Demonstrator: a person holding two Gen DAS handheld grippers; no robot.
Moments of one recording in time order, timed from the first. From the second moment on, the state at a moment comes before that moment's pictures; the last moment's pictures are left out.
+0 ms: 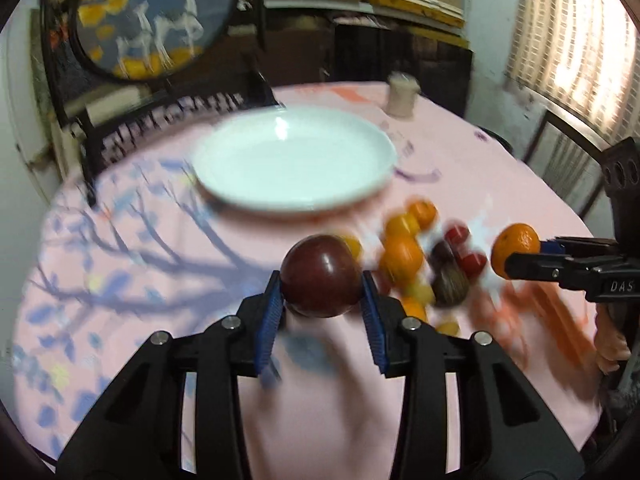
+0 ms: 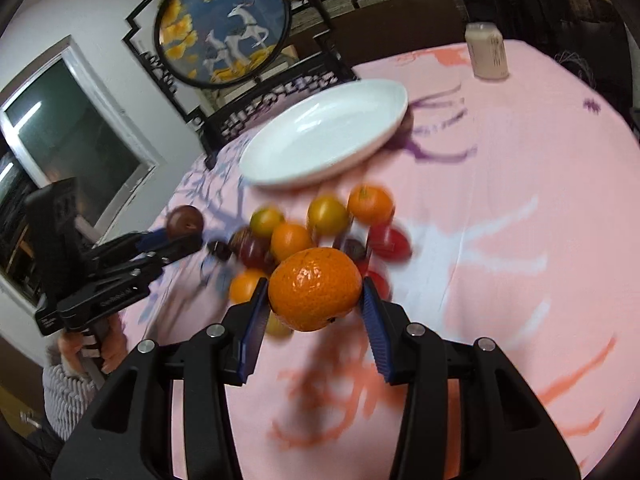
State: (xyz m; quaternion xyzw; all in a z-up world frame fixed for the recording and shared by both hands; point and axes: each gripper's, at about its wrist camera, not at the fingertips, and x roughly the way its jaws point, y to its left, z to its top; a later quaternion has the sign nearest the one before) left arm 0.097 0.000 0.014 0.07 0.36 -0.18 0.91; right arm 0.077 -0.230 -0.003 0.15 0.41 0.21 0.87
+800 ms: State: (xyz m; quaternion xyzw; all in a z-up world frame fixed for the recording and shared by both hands) left arm 0.197 0.017 -0.002 0.00 0.37 -0.10 0.92; right arm 0.206 -0.194 0.012 0.07 0.37 0.16 0.91
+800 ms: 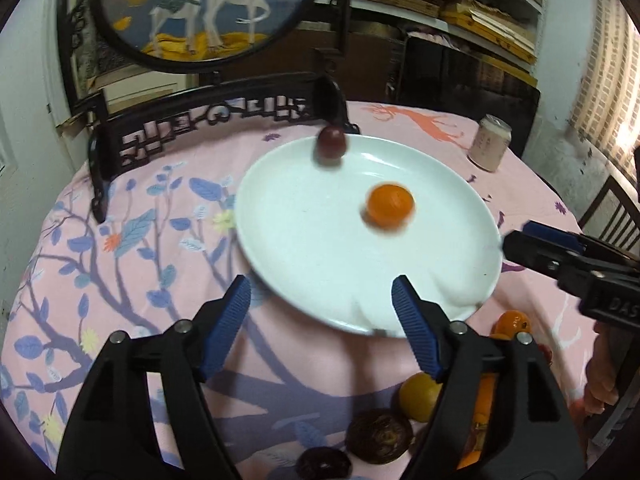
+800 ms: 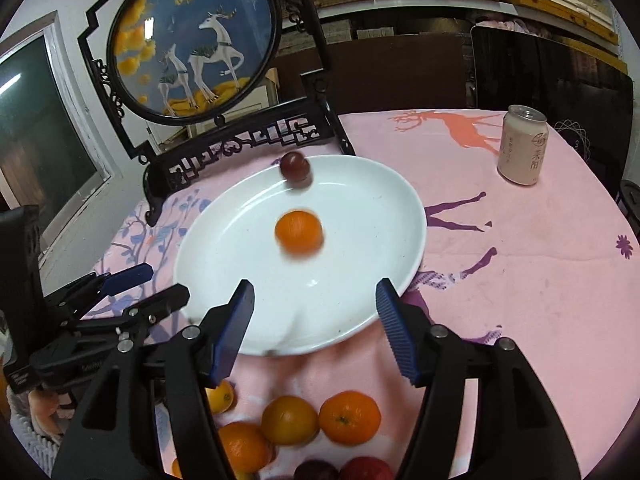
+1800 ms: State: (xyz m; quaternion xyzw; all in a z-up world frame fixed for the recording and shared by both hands) left arm 0.092 0.026 -0.029 0.10 0.37 -0.07 0.92; right arm 0.084 -0.264 -0.001 0.15 0.35 0.11 0.92
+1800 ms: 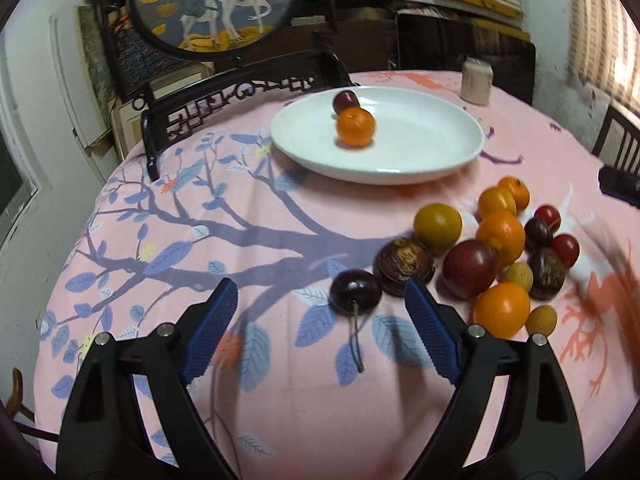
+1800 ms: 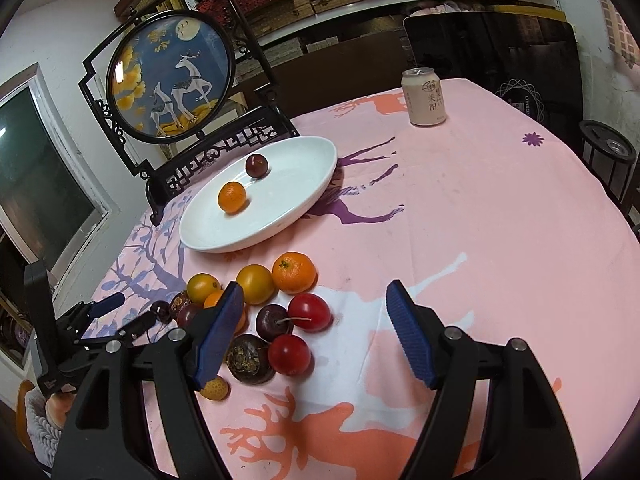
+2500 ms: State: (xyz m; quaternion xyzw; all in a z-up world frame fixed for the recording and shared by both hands) left arm 0.103 0.021 -0.043 0.10 0.40 -0.11 0.91; right arm 0.076 -0.239 -0.027 0.12 0.41 0.15 0.89
